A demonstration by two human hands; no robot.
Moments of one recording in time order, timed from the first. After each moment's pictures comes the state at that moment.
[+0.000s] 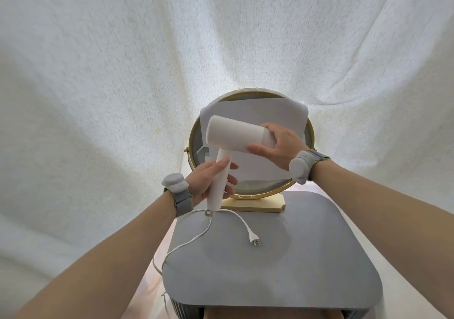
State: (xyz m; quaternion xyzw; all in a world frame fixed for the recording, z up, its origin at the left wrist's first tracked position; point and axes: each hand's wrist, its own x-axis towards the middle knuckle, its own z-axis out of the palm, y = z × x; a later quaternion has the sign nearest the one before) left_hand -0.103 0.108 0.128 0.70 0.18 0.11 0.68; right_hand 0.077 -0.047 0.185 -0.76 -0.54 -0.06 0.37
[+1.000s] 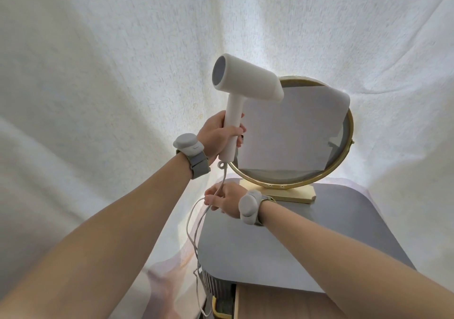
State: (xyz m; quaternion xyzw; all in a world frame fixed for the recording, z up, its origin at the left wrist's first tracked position) left_hand -0.149 0.131 0.191 0.72 0.13 0.31 0.60; right_hand -0.100 0.044 0.080 -0.74 -0.52 0.30 0.31
